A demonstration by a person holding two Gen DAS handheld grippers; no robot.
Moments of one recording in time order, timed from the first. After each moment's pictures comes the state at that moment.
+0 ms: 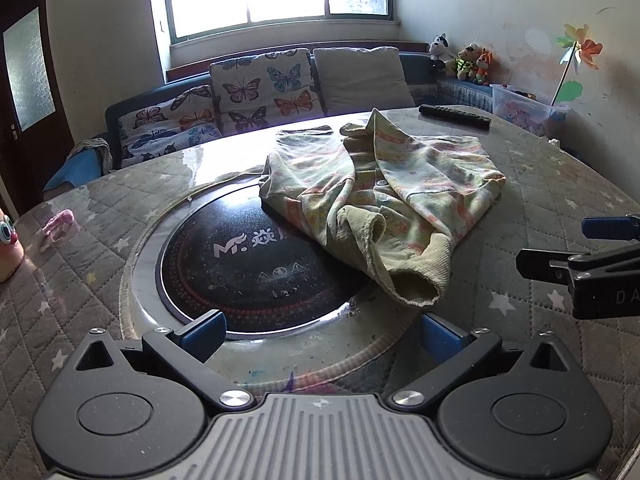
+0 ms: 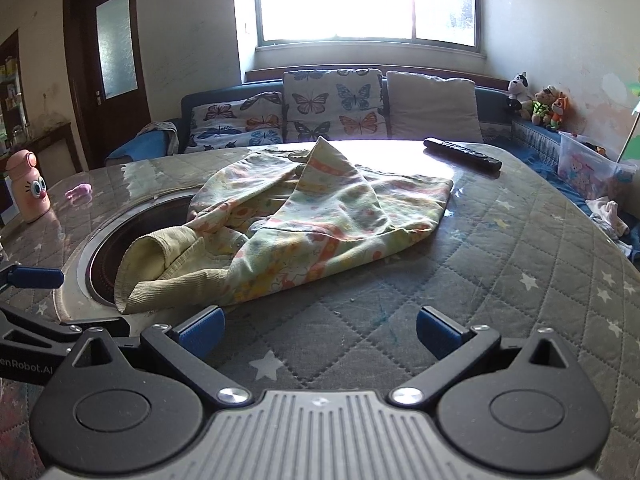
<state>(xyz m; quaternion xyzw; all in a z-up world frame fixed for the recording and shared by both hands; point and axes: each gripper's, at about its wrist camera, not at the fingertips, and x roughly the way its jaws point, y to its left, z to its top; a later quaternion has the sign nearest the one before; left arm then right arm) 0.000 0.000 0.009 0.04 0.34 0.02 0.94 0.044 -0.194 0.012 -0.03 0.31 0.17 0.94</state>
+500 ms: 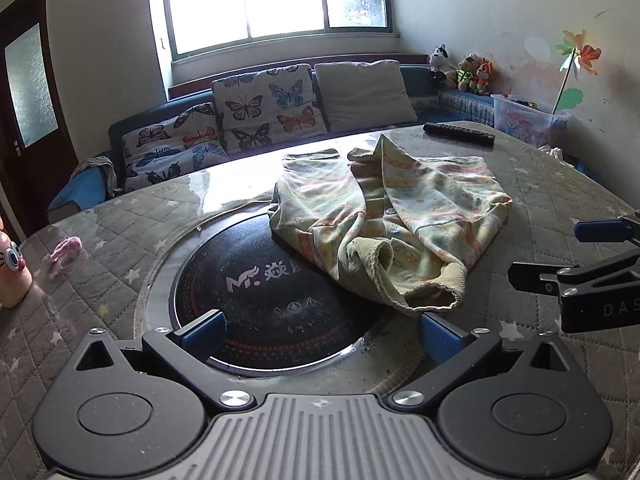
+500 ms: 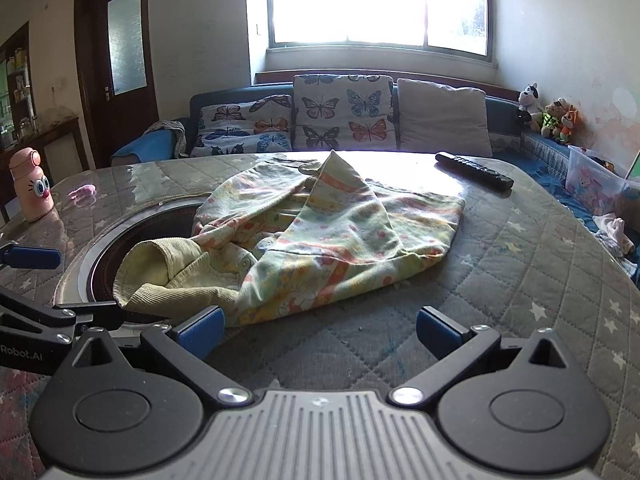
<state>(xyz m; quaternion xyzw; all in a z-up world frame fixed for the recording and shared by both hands) 0.010 0.007 0.027 0.05 0.32 0.02 0.95 0.057 -0.182 0.022 -0.04 0.30 0.18 0.93</state>
